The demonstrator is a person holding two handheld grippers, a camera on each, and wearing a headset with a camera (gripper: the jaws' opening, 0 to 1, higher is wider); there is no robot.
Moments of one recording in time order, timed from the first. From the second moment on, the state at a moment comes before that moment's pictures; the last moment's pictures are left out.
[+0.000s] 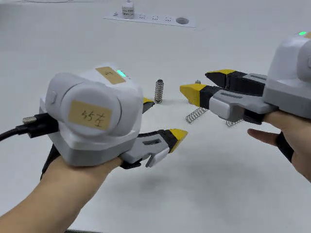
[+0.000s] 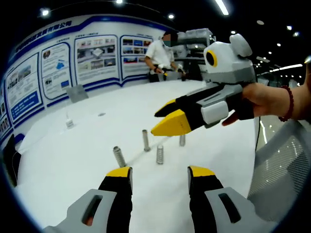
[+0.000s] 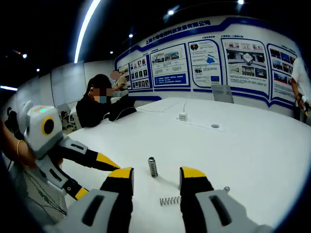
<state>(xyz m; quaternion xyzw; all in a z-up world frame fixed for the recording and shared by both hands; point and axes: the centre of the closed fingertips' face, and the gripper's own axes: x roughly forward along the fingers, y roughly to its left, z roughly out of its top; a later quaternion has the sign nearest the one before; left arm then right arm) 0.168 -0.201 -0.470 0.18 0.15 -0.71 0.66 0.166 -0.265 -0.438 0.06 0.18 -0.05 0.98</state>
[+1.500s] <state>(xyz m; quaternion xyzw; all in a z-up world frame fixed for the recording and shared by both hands) 0.162 -0.271 -0.526 0.22 0.20 -0.72 0.62 0.085 -0.273 -0.457 0.08 0.19 -0.12 0.97</state>
